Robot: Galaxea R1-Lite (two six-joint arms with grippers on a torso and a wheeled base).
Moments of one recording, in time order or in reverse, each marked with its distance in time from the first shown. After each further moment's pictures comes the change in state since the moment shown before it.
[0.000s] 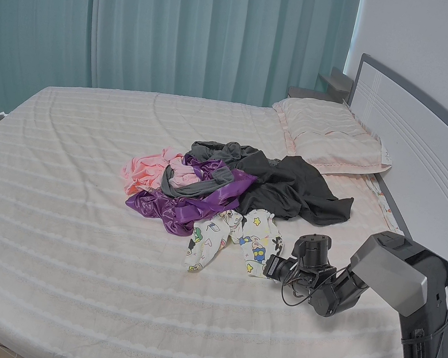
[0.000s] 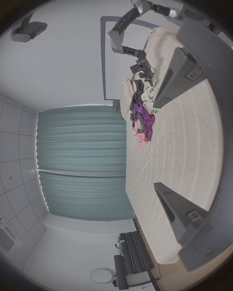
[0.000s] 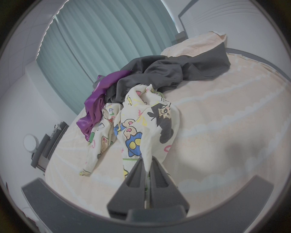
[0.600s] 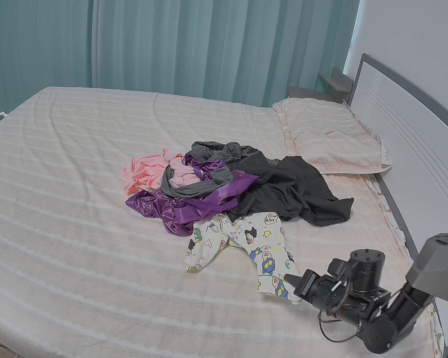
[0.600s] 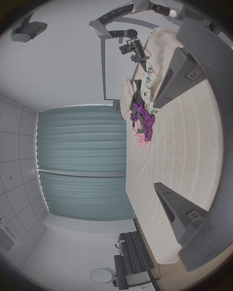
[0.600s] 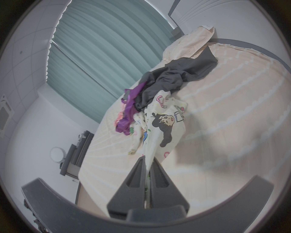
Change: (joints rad) left arm 0.000 0.000 0.000 0.000 0.000 0.000; right arm 0.002 -0.388 0.650 -0.346 0.177 0.183
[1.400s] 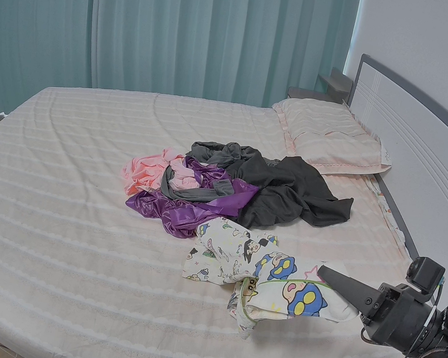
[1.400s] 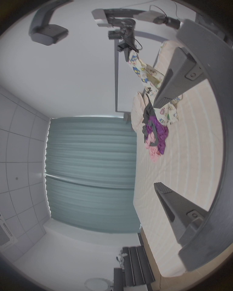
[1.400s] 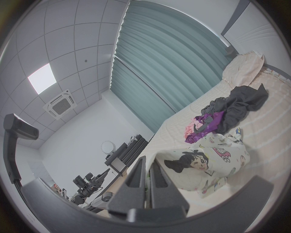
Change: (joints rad) left arm -0.004 0.067 -0.103 -0.059 -0.130 -0.044; right arm 0.278 -0.728 0.389 -0.195 0.094 0.039
